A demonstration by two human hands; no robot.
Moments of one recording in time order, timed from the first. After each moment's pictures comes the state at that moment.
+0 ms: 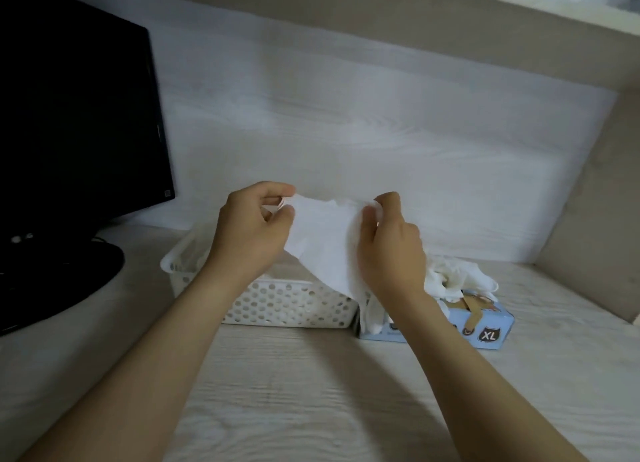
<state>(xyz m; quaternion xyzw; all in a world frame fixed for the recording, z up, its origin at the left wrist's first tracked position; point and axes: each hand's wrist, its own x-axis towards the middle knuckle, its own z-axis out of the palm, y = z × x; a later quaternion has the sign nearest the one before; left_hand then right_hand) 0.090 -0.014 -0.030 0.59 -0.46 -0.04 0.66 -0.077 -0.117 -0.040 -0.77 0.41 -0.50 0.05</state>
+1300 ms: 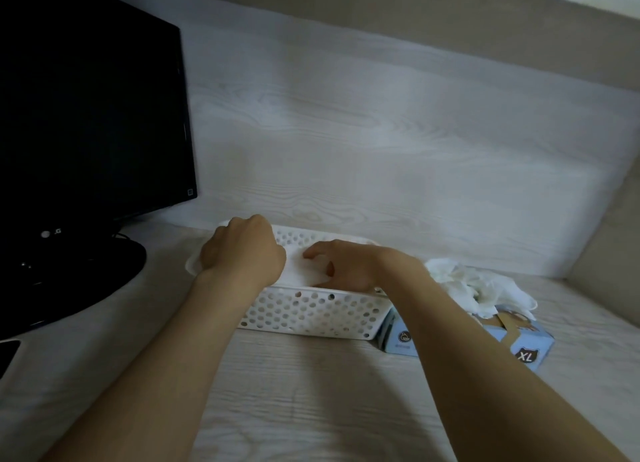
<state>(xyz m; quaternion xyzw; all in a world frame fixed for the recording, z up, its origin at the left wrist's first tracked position) 0.114 0.002 -0.029 0.88 -0.40 0.04 0.26 -0.014 -0.118 -0.009 -0.95 0.30 0.09 0.06</state>
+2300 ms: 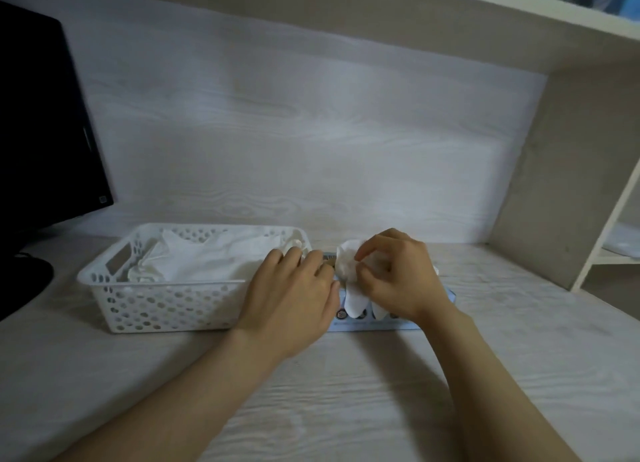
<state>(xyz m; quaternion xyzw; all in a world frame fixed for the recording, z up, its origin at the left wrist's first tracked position) -0.011 -0.056 -0.098 0.61 -0.66 0.39 0.19 -0.189 -0.157 -0.067 -0.85 0.35 -0.40 0.03</state>
